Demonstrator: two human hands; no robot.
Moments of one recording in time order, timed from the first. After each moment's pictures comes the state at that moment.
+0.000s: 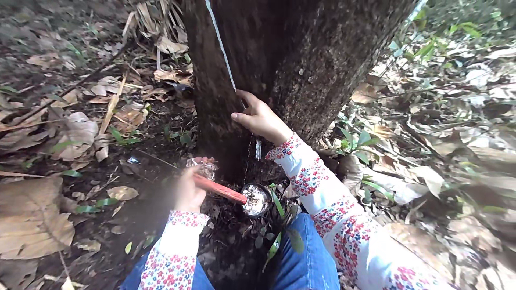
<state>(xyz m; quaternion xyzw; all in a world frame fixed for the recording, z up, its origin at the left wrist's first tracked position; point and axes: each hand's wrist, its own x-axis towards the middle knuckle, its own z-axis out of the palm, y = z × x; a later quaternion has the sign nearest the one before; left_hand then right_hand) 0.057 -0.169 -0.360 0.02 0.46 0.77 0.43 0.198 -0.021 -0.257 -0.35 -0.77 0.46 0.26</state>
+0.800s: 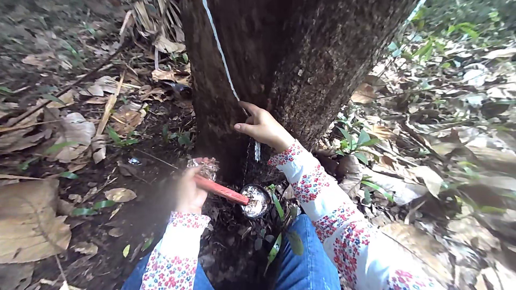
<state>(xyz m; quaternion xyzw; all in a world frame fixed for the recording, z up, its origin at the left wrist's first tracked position) 0.061 -0.162 -0.361 0.02 0.45 0.78 0.44 0.211 -0.018 -0.274 -0.37 -0.78 0.44 0.24</state>
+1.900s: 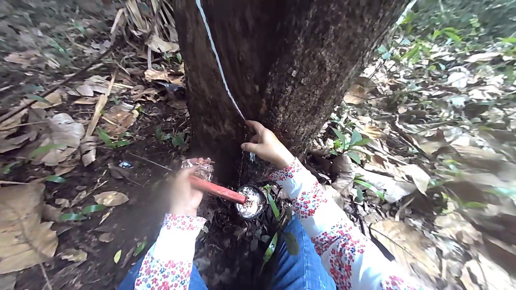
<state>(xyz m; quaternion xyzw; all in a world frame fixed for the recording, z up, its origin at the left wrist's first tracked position) 0.064 -0.162 -0.358 0.03 0.44 0.78 0.44 0.239 -0.030 -0.316 -0.42 -0.76 0.45 0.22</state>
